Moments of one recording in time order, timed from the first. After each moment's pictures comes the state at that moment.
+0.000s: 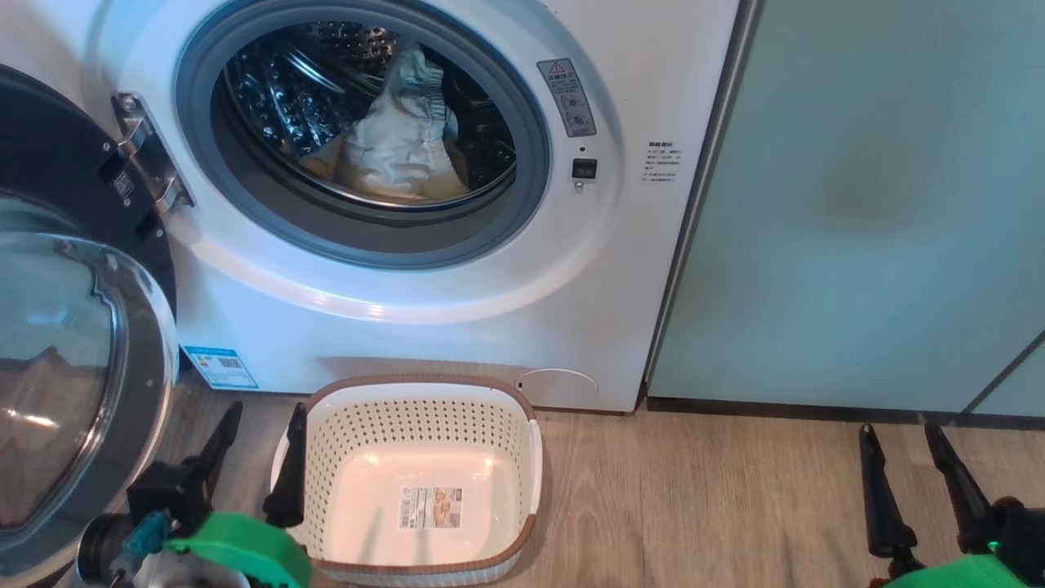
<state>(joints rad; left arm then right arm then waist) 0.08 0.33 -0.17 0.05 -0.41 0.15 -0.26 0.11 -0.06 0.01 0.08 0.18 0.13 -0.24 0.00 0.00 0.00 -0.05</state>
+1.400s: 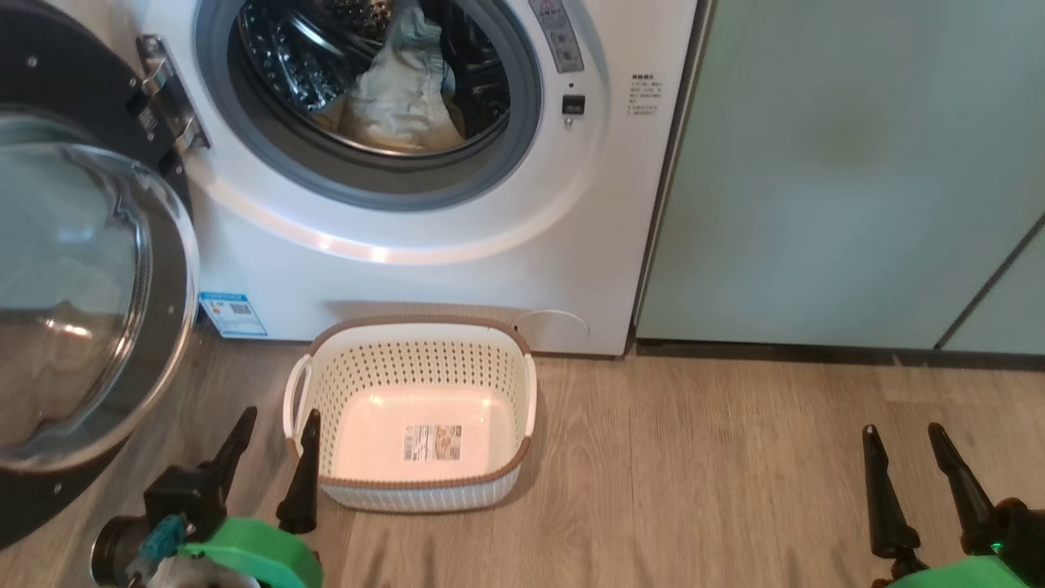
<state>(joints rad) 0.08 0.33 -0.20 0.05 -0.41 0.16 -0.26 0.12 -0.06 0.00 0.08 0.18 0.13 -0.24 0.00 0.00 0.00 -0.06</state>
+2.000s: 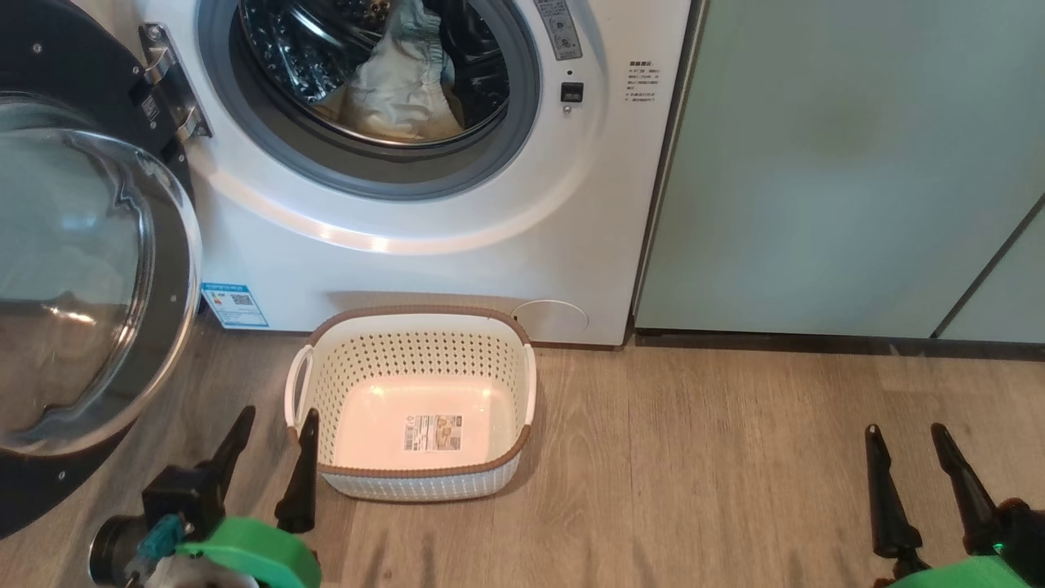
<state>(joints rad) 0.08 0.33 -0.20 0.05 -0.41 0.16 -0.26 0.12 -0.06 0.00 0.08 0.18 0.13 -0.24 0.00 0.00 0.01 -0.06</state>
